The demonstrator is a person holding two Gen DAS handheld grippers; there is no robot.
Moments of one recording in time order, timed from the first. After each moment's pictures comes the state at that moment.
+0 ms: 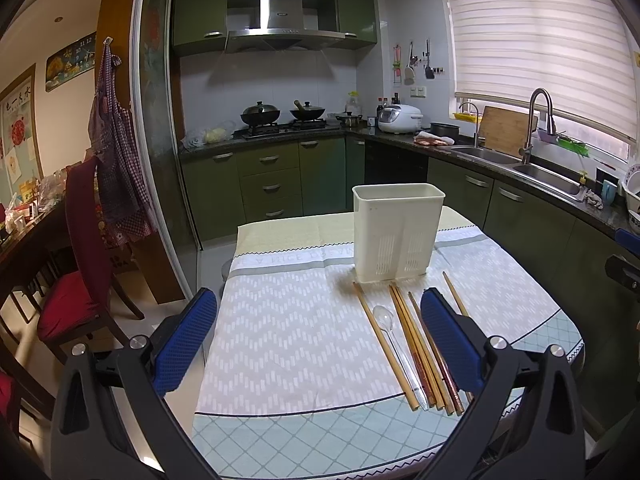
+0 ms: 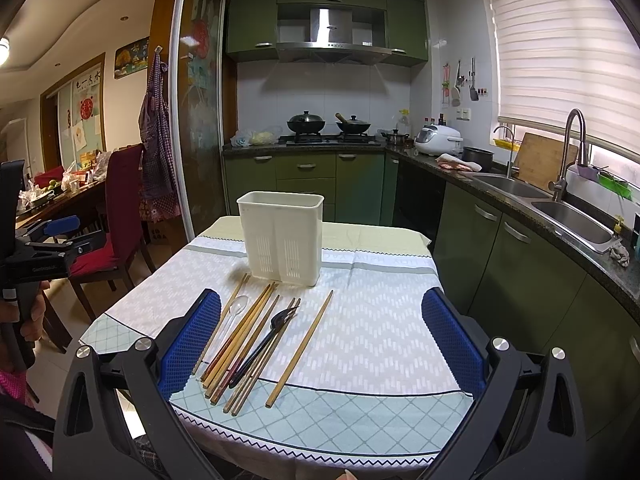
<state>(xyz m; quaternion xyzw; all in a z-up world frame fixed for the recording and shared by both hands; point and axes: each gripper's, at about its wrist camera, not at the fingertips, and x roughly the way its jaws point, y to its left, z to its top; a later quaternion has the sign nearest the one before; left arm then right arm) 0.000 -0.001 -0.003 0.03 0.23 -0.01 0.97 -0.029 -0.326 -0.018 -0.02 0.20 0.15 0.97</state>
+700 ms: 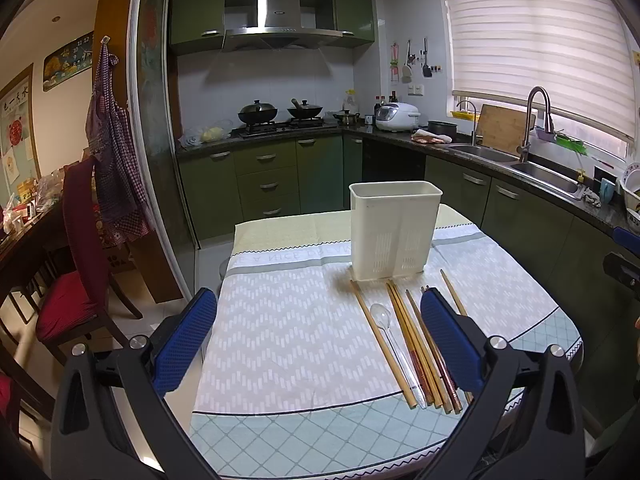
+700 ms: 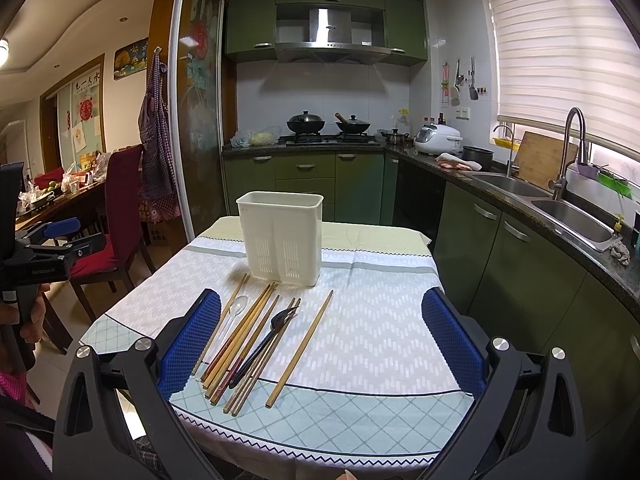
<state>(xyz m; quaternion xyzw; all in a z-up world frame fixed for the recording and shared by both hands) 0.000 -0.007 -0.009 0.03 0.24 -0.01 0.97 -0.025 -0.326 -0.024 -0.02 0.20 0.14 0.97</state>
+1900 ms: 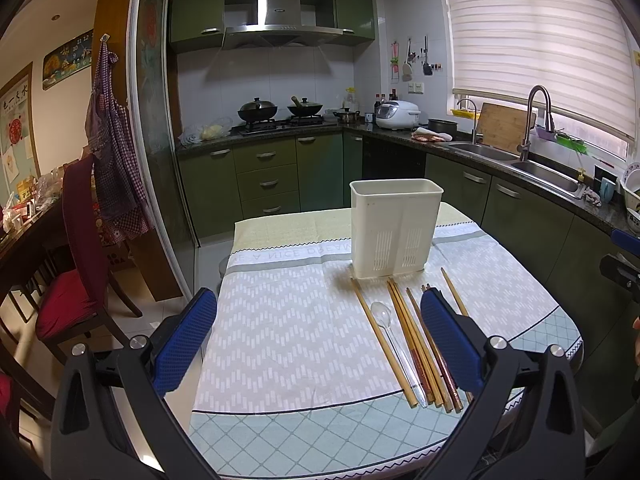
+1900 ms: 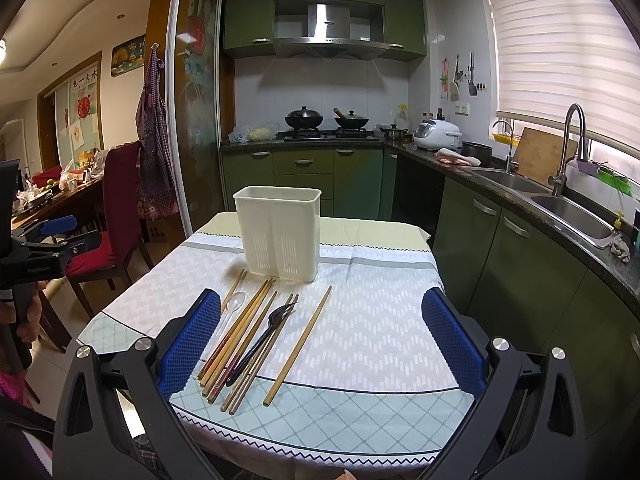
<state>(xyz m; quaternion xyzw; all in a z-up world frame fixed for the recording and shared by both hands) 0.002 -0.007 -0.011 0.03 0.24 -0.01 0.97 -0.022 -0.323 -0.029 -0.01 0.21 0.14 0.97</state>
